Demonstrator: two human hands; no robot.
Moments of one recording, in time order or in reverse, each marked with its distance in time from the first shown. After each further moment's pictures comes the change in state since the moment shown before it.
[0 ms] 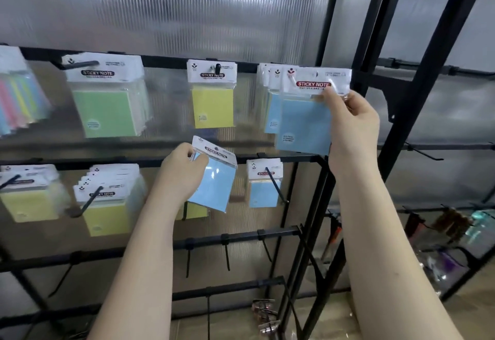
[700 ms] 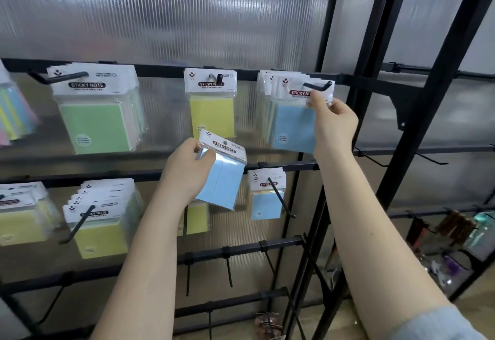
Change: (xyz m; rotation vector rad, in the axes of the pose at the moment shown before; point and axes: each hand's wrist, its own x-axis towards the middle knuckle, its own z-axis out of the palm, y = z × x) left_hand 0.028 0.012 0.004 -0.054 -0.024 0.127; right_hand 0.050 0.037 0.032 -0.062 0.130 0.088
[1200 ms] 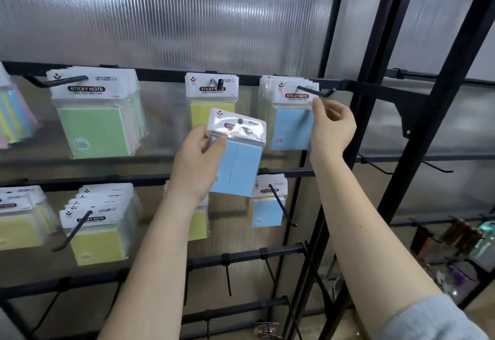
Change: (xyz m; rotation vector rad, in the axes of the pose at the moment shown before) left_hand 0.000 0.015 0.011 -0.394 0.030 0.187; right_hand 0.026 0.023 0.013 0.007 0.179 -0.101
